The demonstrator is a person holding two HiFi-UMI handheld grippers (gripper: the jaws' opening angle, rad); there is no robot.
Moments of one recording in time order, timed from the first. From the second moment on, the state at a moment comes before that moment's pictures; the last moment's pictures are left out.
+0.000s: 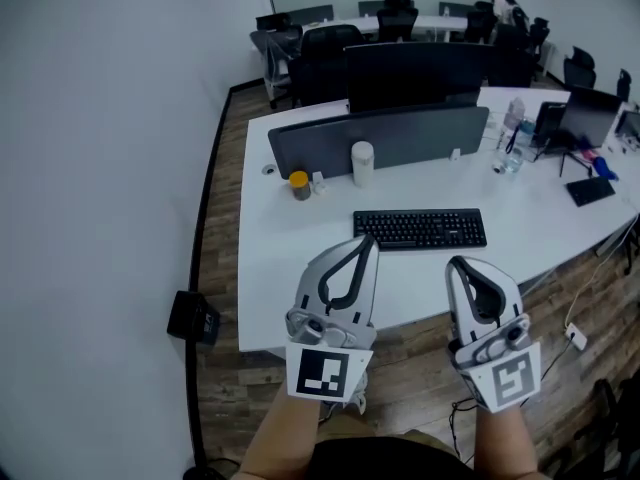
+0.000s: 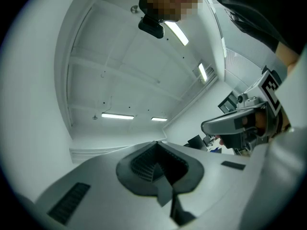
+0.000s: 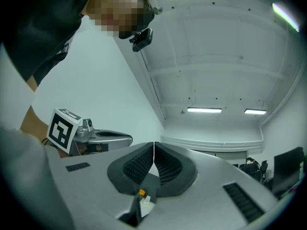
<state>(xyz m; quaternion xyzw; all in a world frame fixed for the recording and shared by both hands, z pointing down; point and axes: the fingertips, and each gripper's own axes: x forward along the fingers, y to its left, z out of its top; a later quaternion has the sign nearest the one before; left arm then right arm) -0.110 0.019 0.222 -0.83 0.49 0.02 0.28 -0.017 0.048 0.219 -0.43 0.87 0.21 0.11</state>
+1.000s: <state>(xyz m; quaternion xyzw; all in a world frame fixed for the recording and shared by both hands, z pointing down) -0.157 -0.173 0.236 -0.87 0.42 0.03 0.26 -0.073 -0.138 0.232 -0.49 0.84 0.21 0.07</state>
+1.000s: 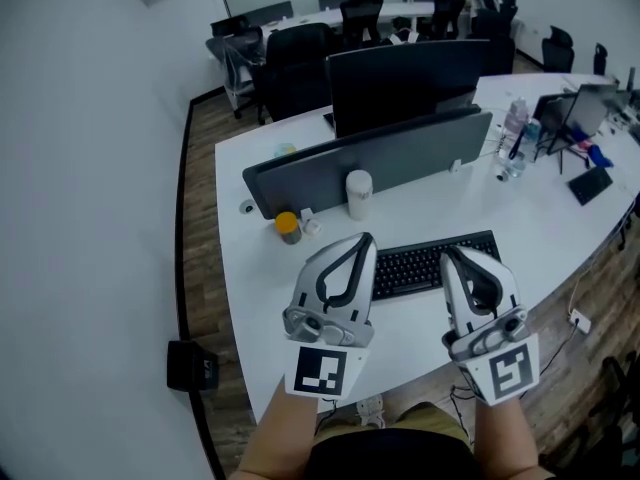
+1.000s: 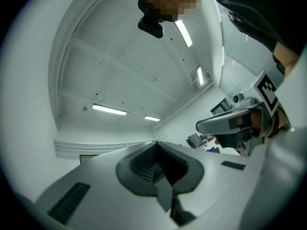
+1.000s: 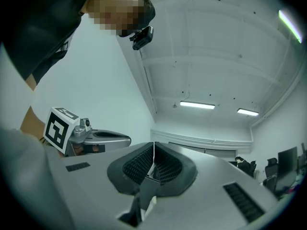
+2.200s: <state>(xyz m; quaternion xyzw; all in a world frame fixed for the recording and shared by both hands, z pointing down) -0.135 -0.200 0.247 -0.87 0.43 0.02 0.25 -0.063 -0.169 0.236 -0.48 0.85 0.20 0.06</state>
